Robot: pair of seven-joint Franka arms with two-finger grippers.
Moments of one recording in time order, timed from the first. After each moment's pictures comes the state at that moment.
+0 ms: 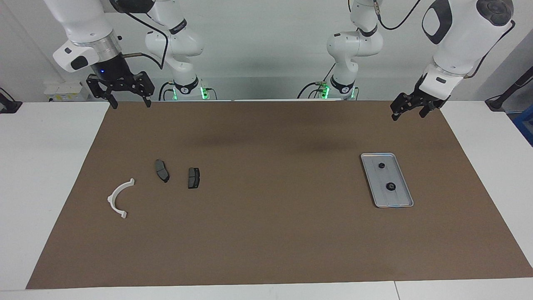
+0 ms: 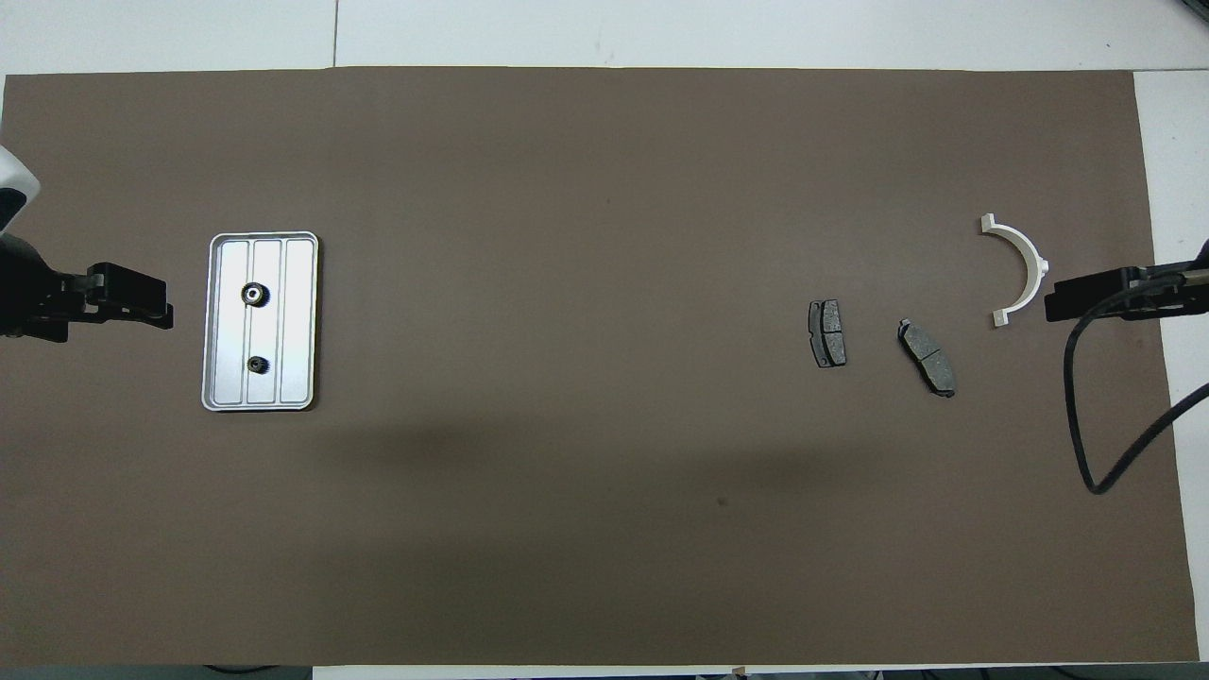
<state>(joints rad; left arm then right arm) -0.02 -0.03 -0.03 -1.68 -0.01 1.58 -0.10 -0.07 -0.11 0.06 -1.66 0.03 1.59 -0.02</state>
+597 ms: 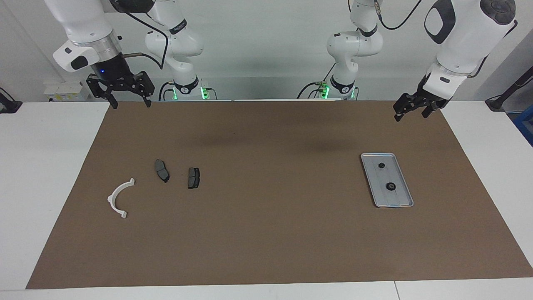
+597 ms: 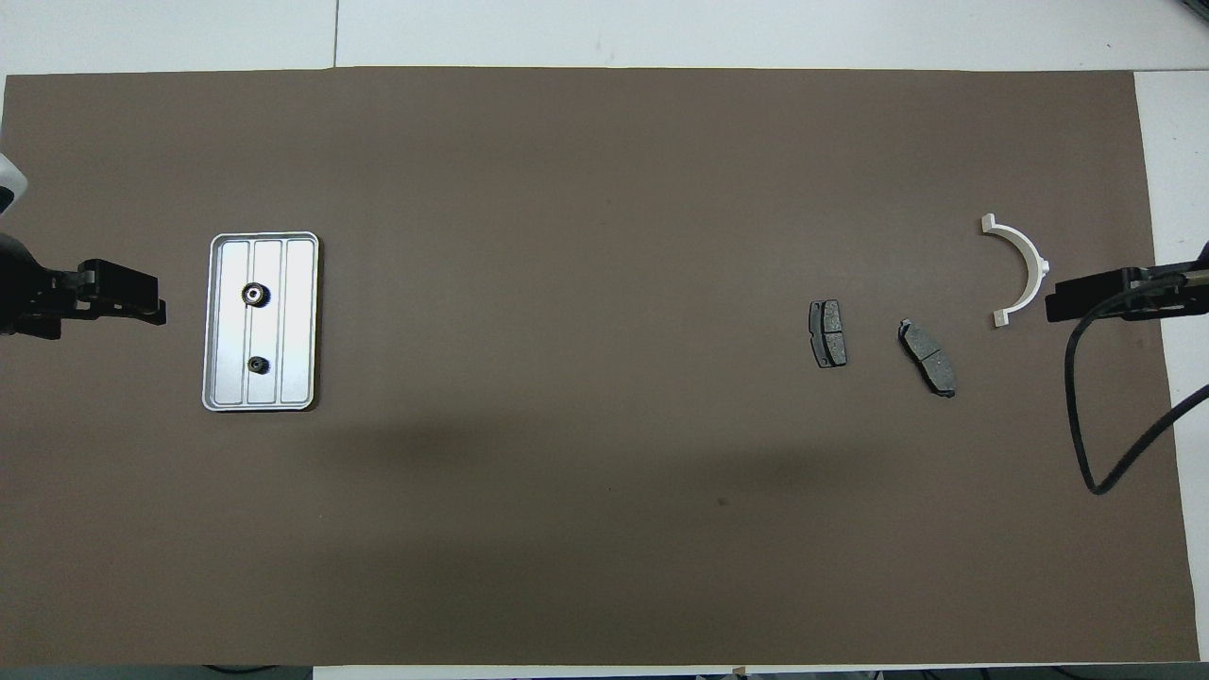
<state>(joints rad) -0.02 -0.03 -0.02 -1.68 -0.01 1.59 -0.10 -0.07 -0.11 0.06 -1.66 0.03 1.59 -0.02</state>
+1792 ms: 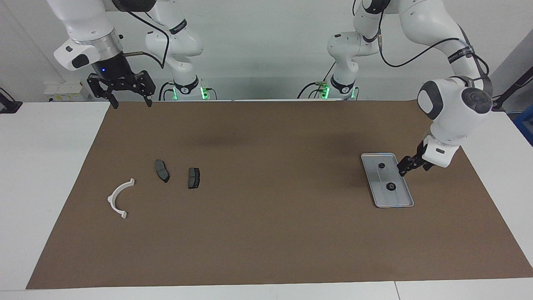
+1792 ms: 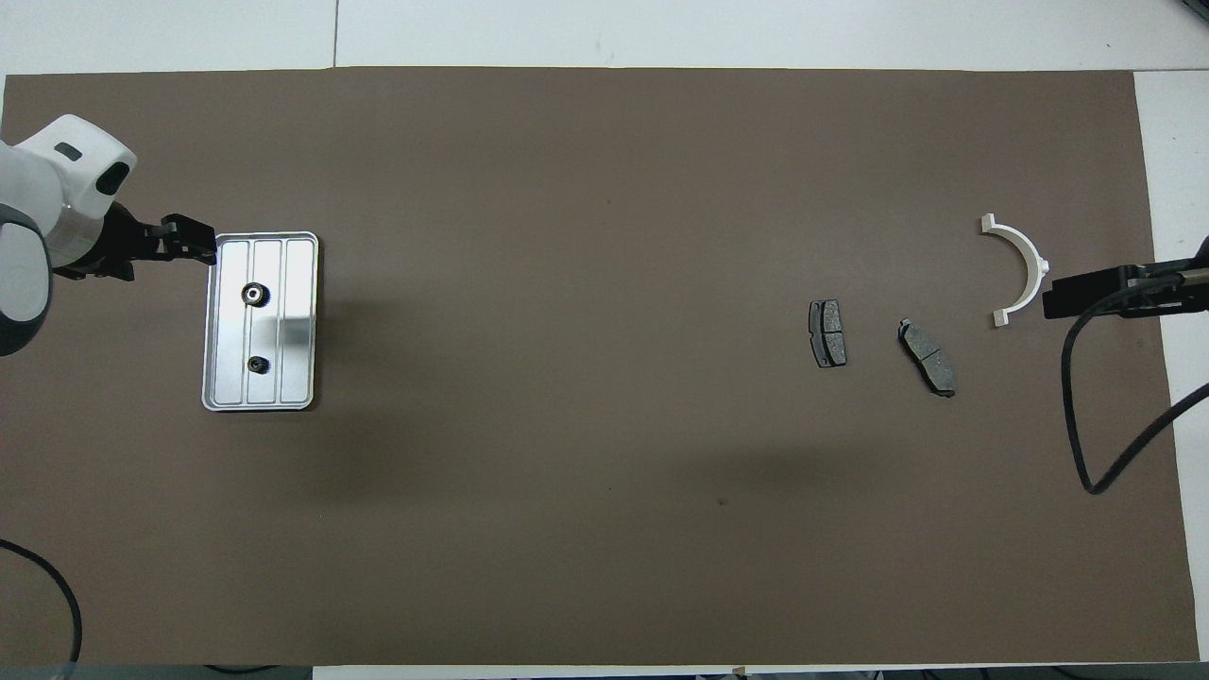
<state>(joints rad) 0.04 0.30 -0.01 -1.76 0.04 2.05 -0.12 -0.07 -0.11 0.07 -1.66 0.03 1.60 -0.02</state>
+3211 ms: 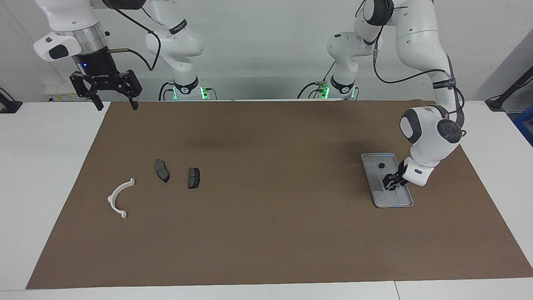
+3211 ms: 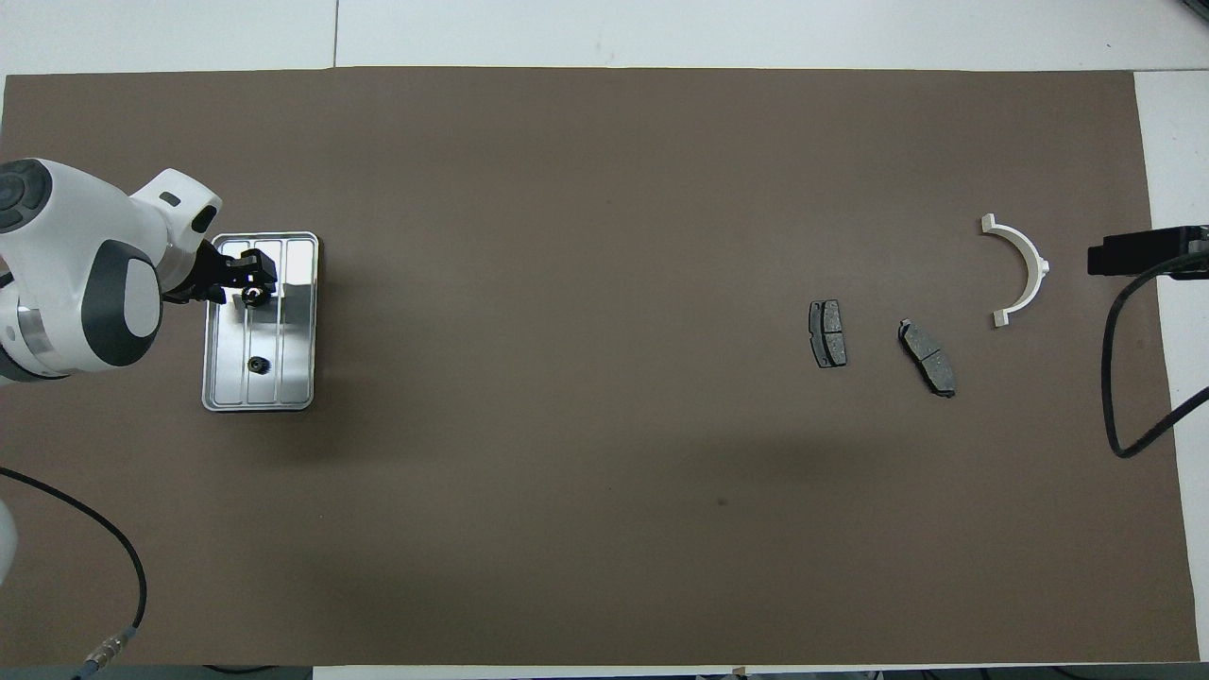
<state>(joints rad) 0.04 0.38 -0.02 -1.88 -0.01 2.25 -0.12 -0.10 -0.11 0.06 -1.65 0.03 1.70 -0.02</state>
